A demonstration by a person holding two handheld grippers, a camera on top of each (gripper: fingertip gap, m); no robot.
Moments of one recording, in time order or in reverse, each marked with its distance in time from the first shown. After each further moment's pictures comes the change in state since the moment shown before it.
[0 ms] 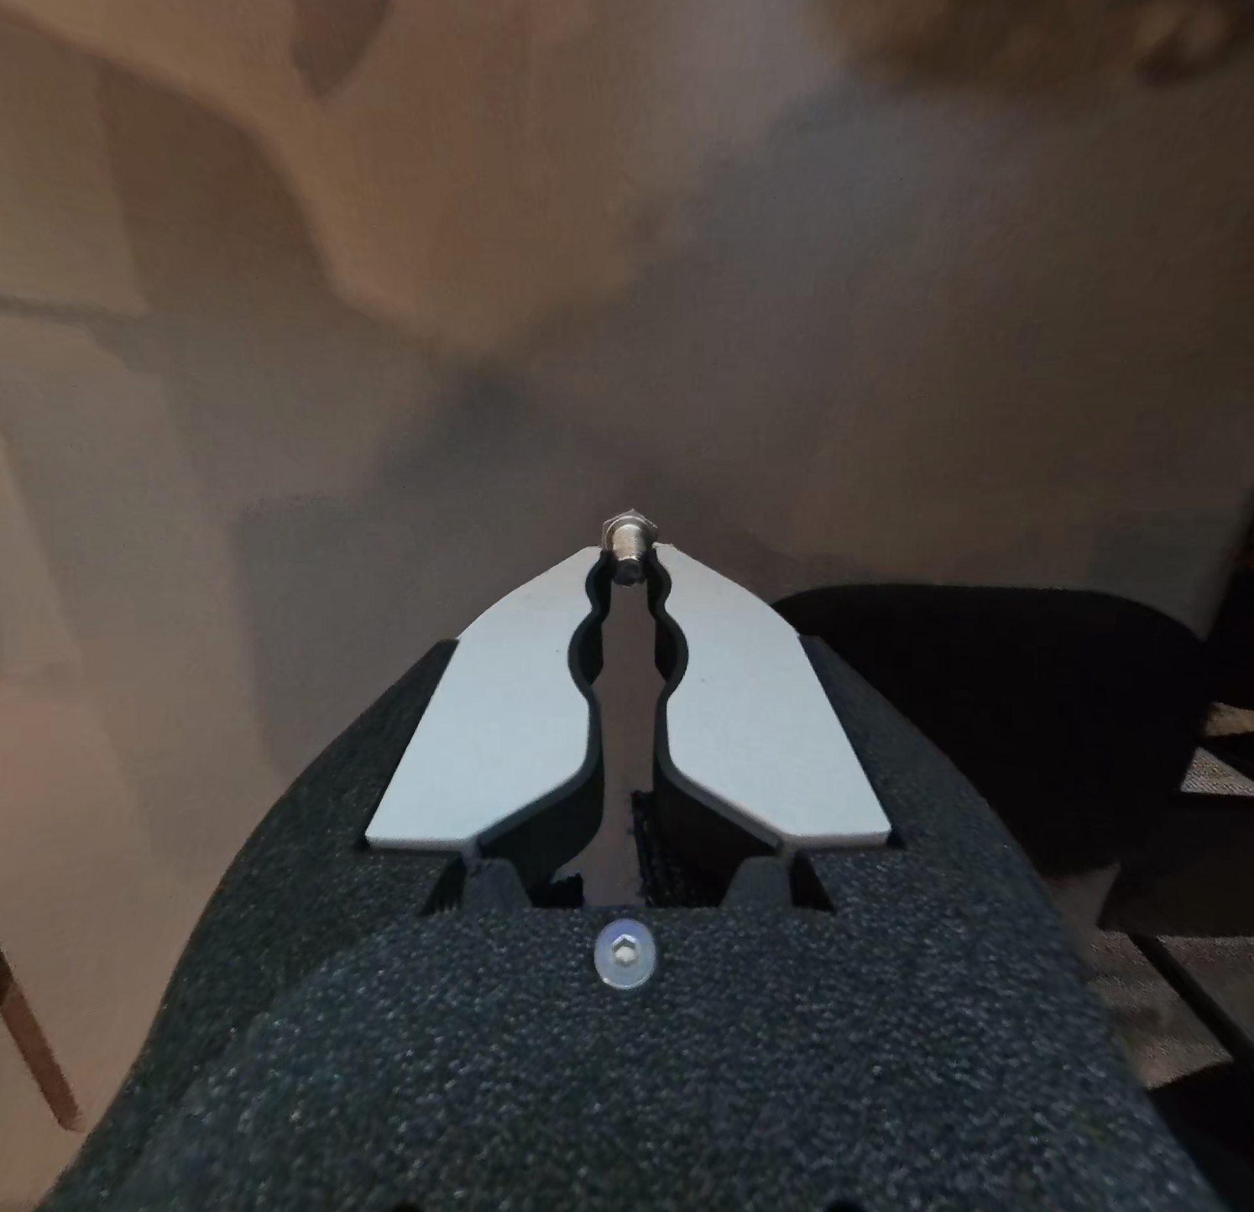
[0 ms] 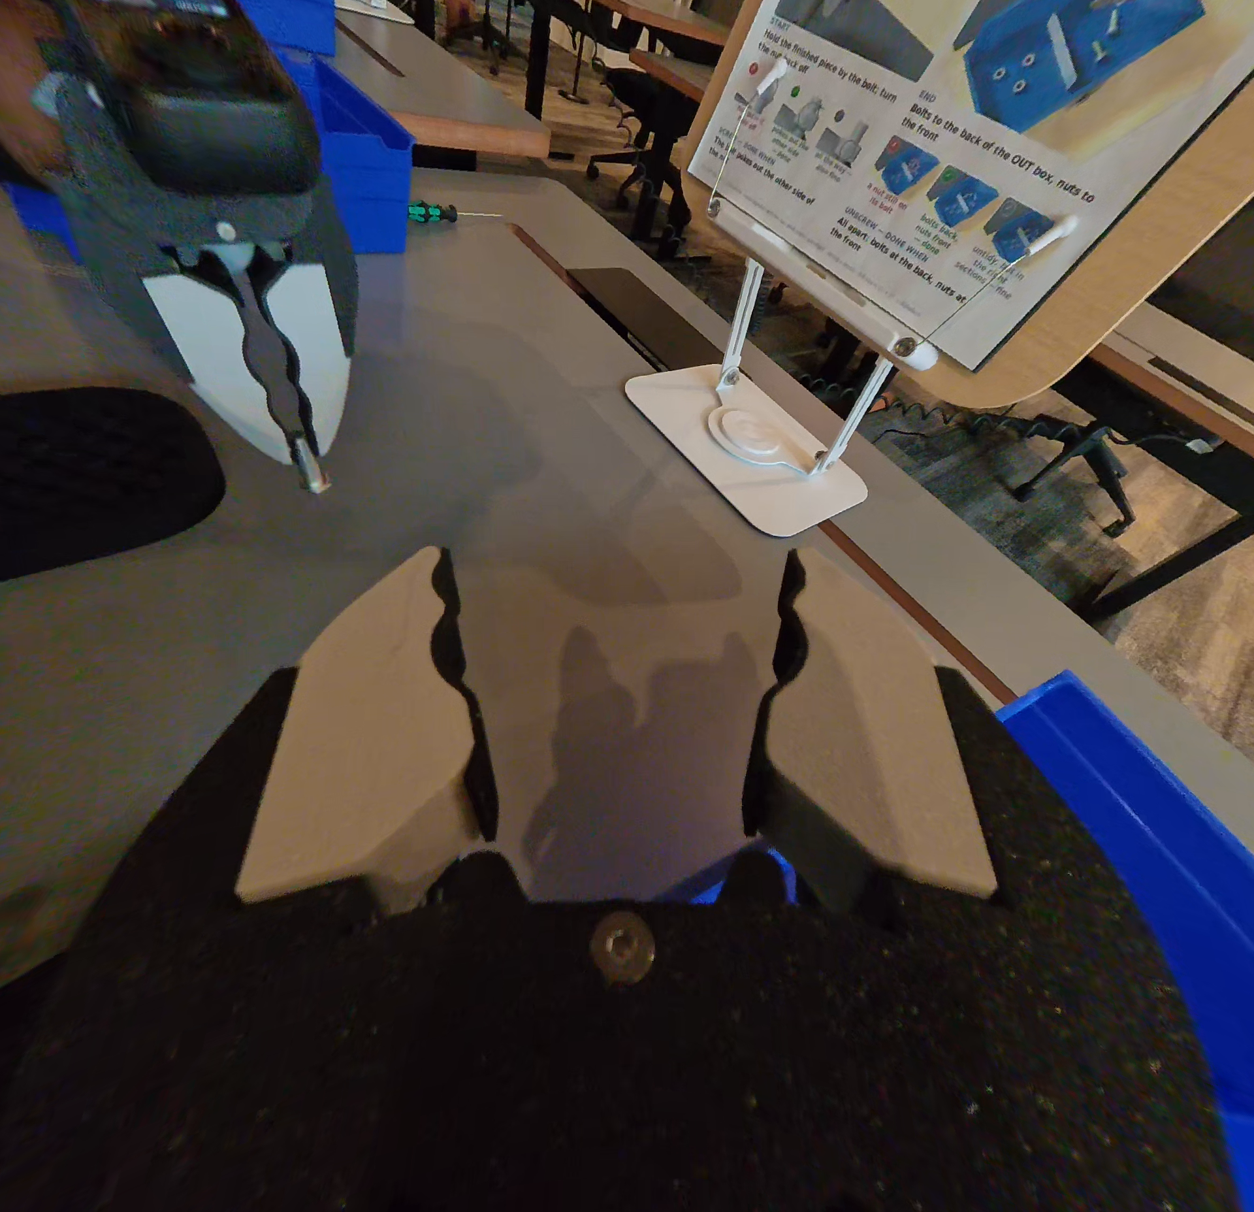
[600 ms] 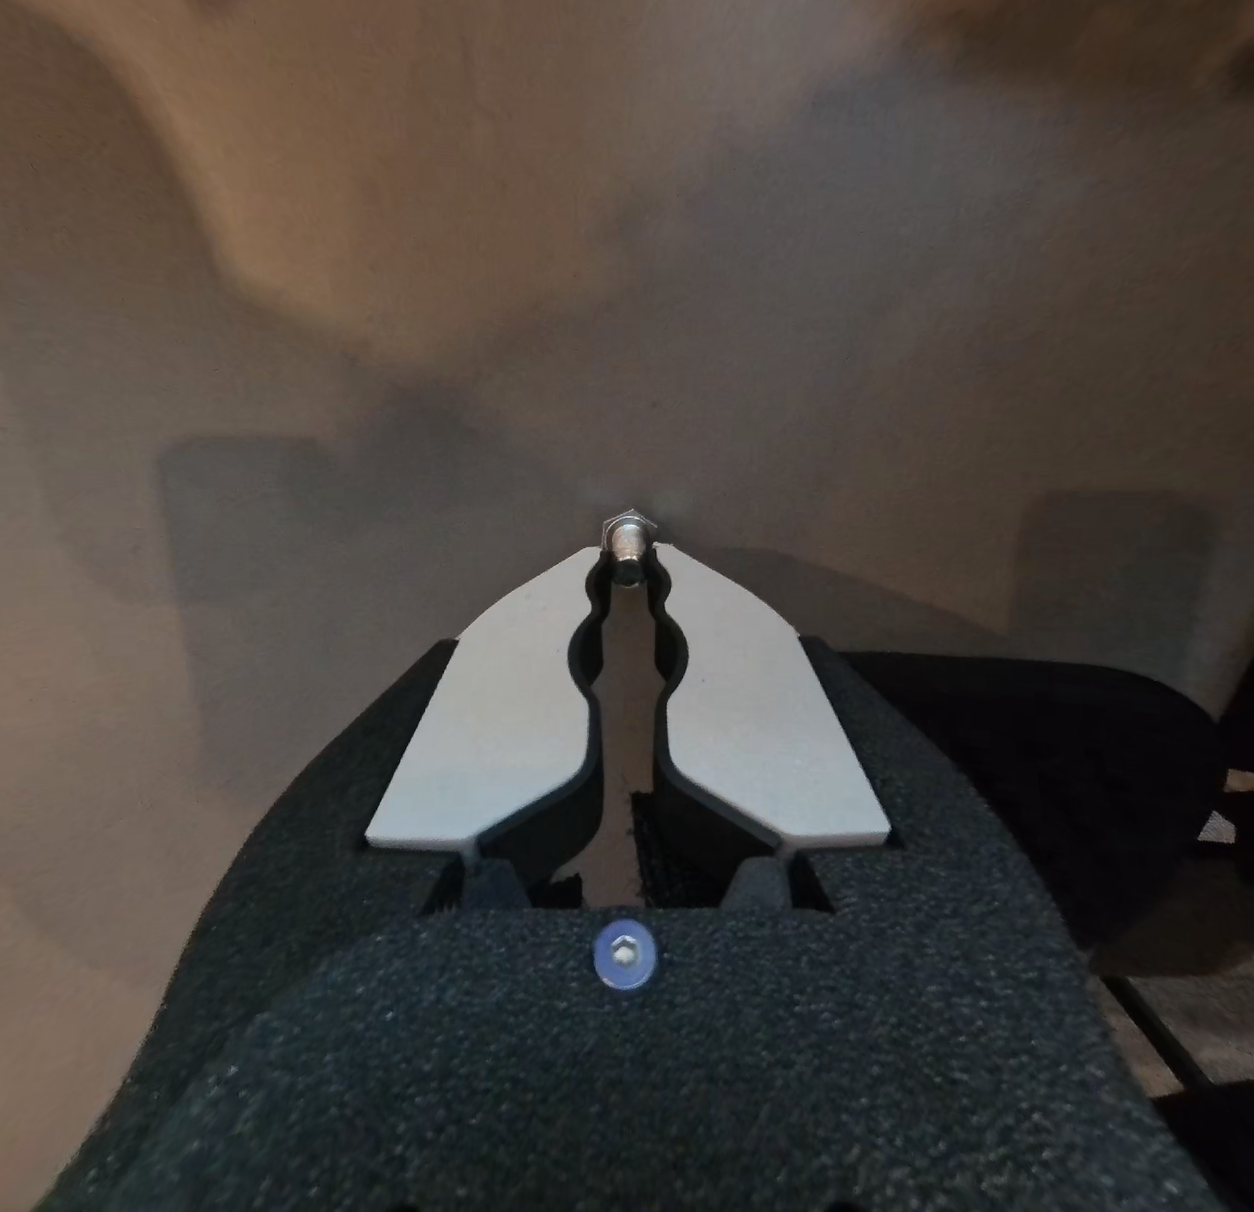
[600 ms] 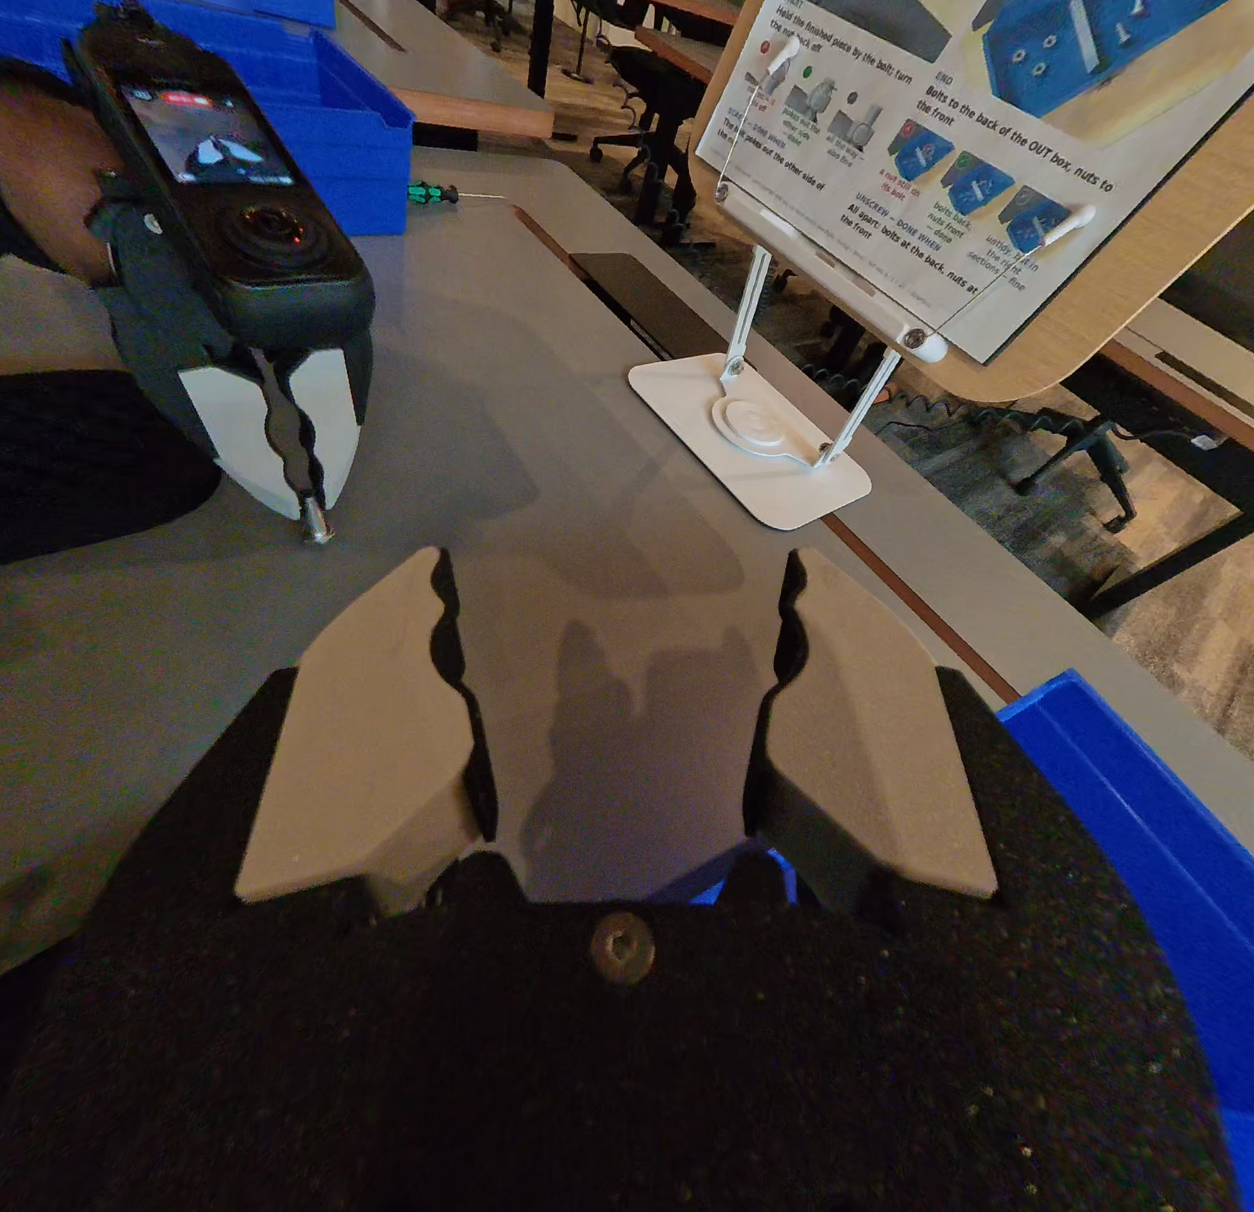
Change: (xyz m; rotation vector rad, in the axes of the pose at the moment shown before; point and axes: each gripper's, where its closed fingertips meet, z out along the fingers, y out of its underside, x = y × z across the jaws) left arm 0.009 -0.001 0.038 -0.042 0.037 -0.060; right arm -0.002 0.003 0.002 -0.020 -0.005 -0.011
